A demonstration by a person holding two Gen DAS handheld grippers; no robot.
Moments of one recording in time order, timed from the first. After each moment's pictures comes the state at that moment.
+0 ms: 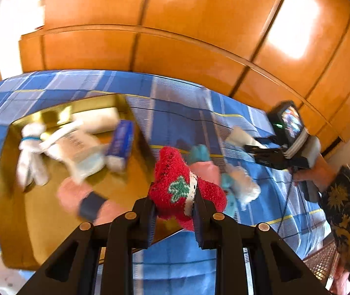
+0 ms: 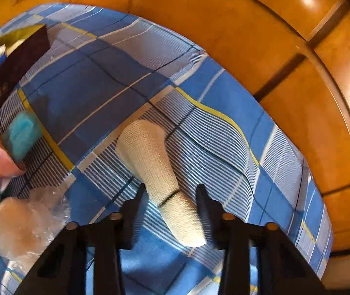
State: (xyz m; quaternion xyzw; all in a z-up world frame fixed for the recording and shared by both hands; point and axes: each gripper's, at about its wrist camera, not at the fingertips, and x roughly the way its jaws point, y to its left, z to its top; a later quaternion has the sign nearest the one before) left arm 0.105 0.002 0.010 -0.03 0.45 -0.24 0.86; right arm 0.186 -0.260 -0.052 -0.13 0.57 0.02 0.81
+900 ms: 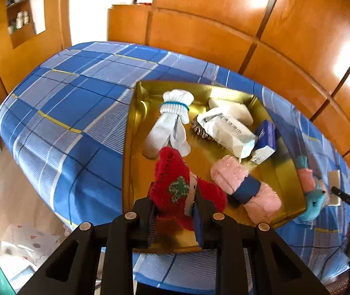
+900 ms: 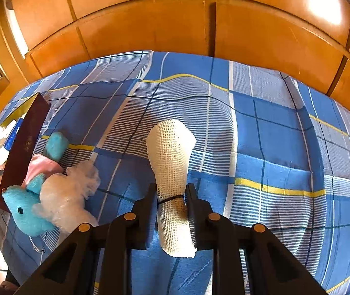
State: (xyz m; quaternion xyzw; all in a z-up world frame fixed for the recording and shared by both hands) left arm 0.092 0.192 -0.019 -0.08 0.47 -0.04 0.88; right arm 0.088 -0.302 -0.037 0.12 0.52 -0.05 0.85
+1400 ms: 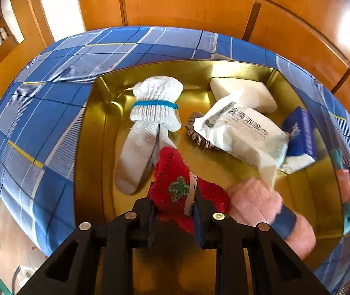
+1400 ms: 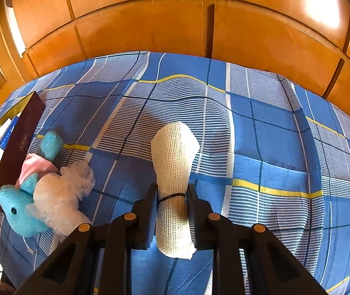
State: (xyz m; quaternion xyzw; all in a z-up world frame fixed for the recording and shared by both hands) left arm 0.189 0.152 -0.070 0.01 0.53 -0.04 0.84; right arm 0.089 -0.297 -0.040 0.10 0.51 -0.06 0.85
